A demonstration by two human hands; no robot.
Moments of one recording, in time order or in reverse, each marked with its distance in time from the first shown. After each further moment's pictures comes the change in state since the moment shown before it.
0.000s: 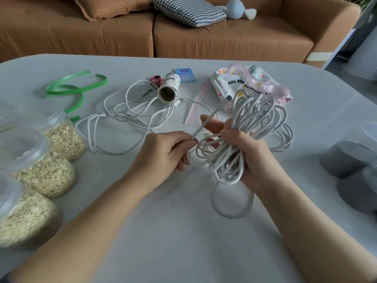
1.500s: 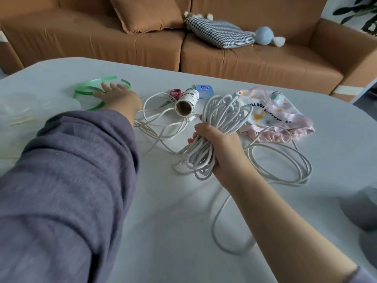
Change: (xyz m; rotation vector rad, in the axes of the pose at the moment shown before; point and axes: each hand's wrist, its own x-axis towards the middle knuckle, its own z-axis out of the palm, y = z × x) left_hand 0.157 -0.097 -0.115 1.115 0.110 -1.032; right_hand 0.068 0.017 0.029 -0.079 0.117 0.056
